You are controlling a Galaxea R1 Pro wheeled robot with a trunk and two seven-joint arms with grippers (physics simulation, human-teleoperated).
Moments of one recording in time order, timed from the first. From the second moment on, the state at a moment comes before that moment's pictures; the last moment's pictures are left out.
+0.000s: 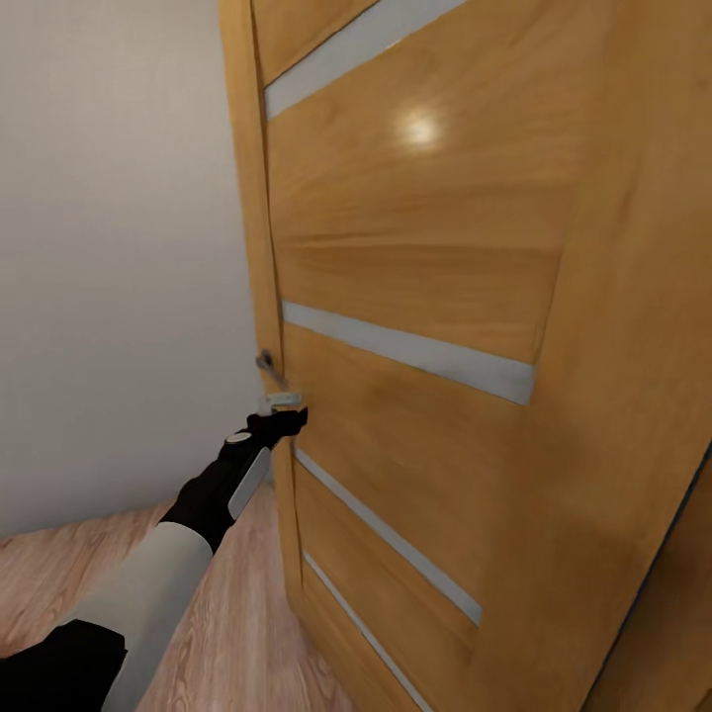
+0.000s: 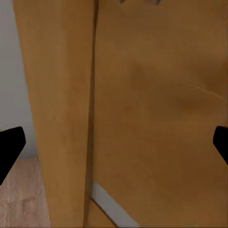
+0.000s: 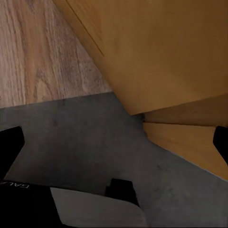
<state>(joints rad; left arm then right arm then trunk) -0.89 -0.04 -0.24 -0.80 0.31 0.27 0.17 -0.03 0.01 0.08 -0.51 0.07 0.07 0.02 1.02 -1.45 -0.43</state>
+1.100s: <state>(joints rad) -0.89 -0.04 -0.24 -0.80 0.30 0.21 0.17 -0.11 0.02 0.09 -0.35 0.06 0.07 0.02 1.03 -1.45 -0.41</state>
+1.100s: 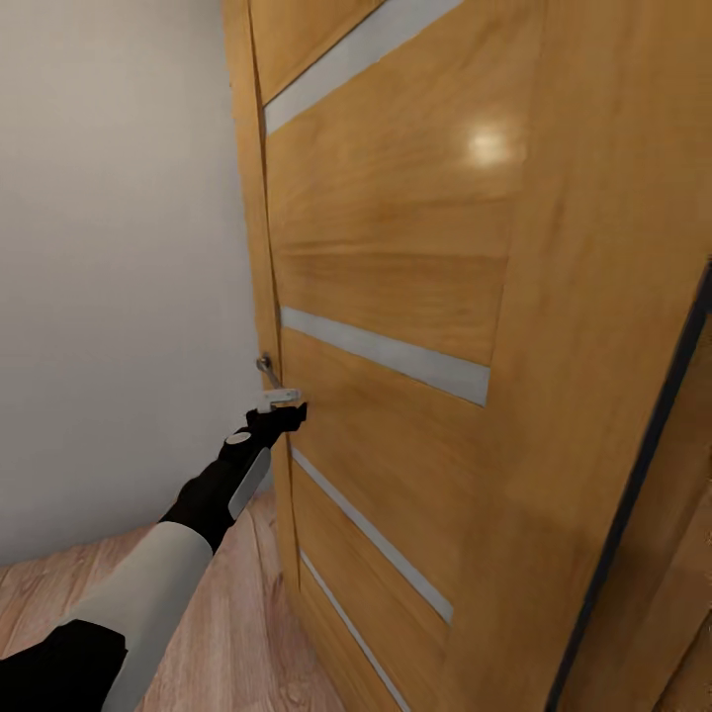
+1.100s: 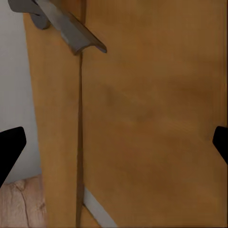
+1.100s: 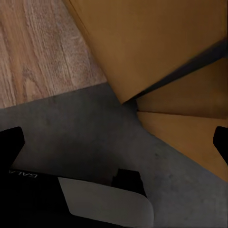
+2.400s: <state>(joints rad) -0.82 0.04 -0.23 -0.80 0.30 0.16 0.17 -0.12 0.03 0.11 -0.36 0.05 0.07 0.02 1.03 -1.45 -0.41</state>
